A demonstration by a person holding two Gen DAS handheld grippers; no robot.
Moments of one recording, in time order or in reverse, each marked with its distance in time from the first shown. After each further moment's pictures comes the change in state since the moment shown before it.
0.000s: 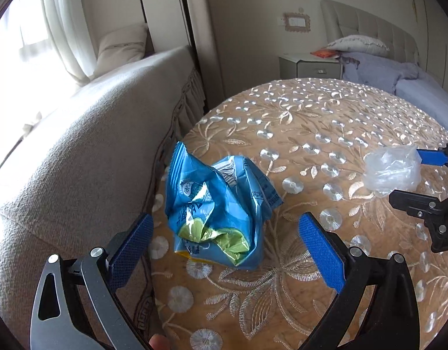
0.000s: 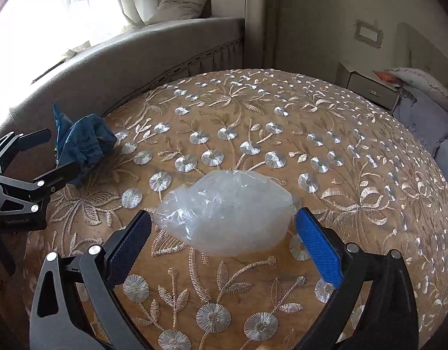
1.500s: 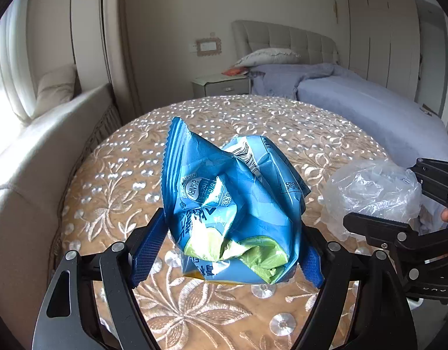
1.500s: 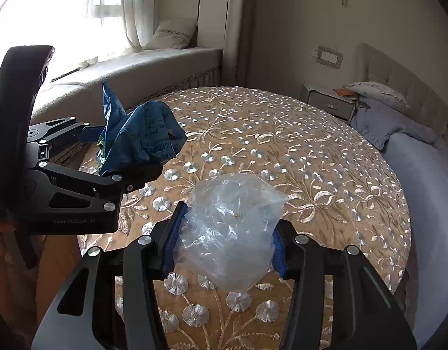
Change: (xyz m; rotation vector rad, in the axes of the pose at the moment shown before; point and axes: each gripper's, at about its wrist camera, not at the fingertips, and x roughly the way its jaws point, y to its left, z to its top) left arm -0.172 -0.158 -0.076 0.156 -0.156 -0.324; right arm -0.214 0.021 -0.172 0.014 -0.167 -0.138
